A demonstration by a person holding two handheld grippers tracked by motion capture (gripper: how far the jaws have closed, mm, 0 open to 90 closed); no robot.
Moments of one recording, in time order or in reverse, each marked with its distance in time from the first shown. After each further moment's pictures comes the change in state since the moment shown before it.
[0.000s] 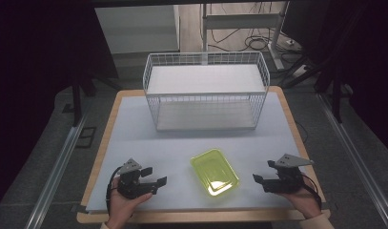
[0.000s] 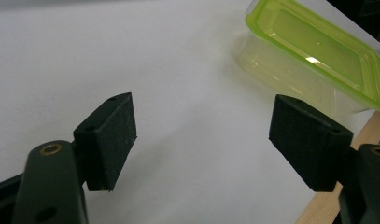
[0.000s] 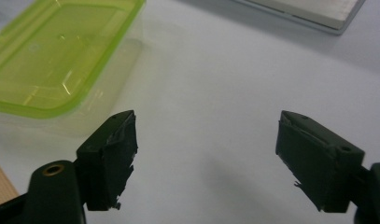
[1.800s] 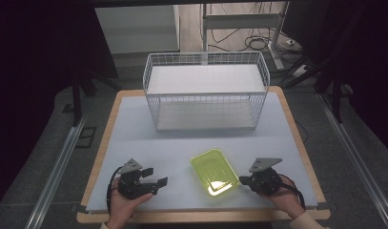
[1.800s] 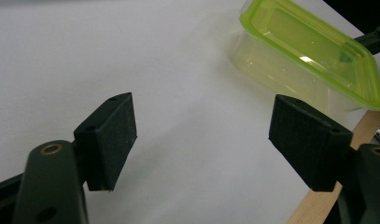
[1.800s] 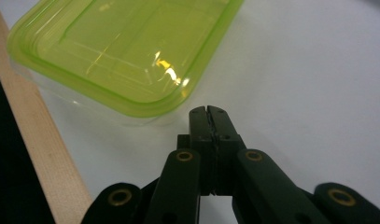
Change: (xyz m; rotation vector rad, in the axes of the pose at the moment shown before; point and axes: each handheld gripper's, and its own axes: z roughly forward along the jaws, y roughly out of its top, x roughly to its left) left arm -0.003 0.000 0.000 0.010 -0.014 -0.003; right arm 0.040 0.014 0.038 0.184 0.183 -0.173
